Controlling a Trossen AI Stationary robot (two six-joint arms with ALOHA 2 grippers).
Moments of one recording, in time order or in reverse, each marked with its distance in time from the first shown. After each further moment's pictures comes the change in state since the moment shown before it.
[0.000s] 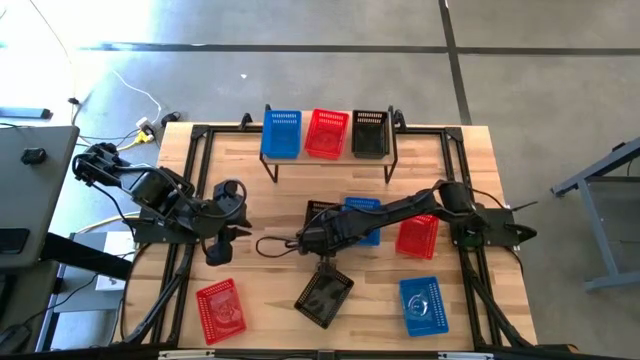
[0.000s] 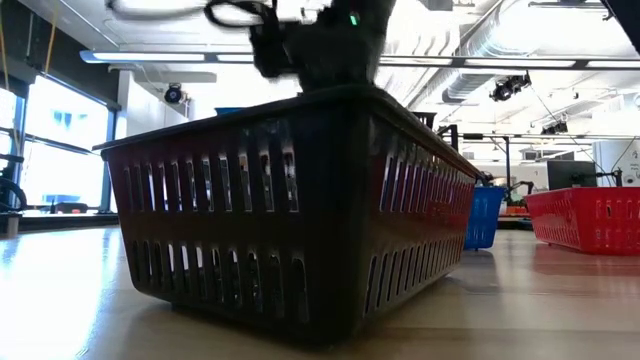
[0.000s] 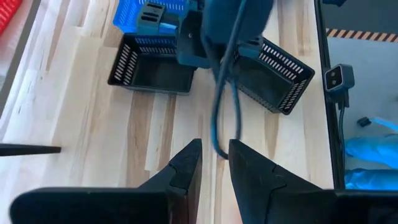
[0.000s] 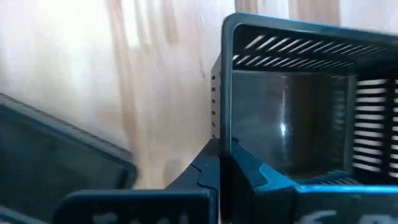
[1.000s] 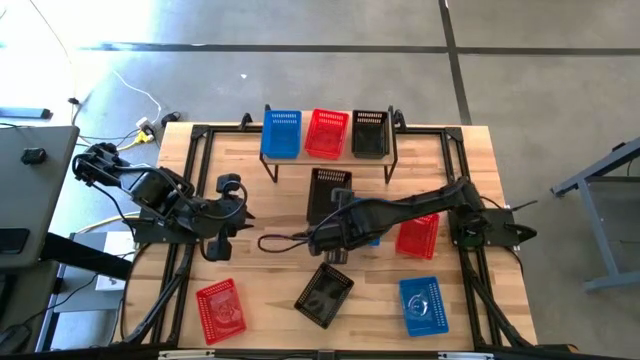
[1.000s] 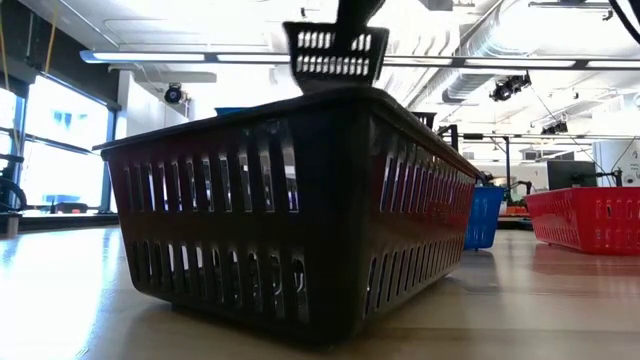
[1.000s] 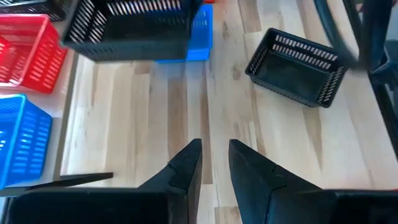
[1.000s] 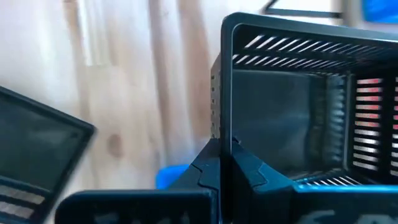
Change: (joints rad) left arm 0.000 0.000 0.000 0.001 -0.118 0.214; right arm 0.060 -0.091 0.340 -0.453 0.321 -0.025
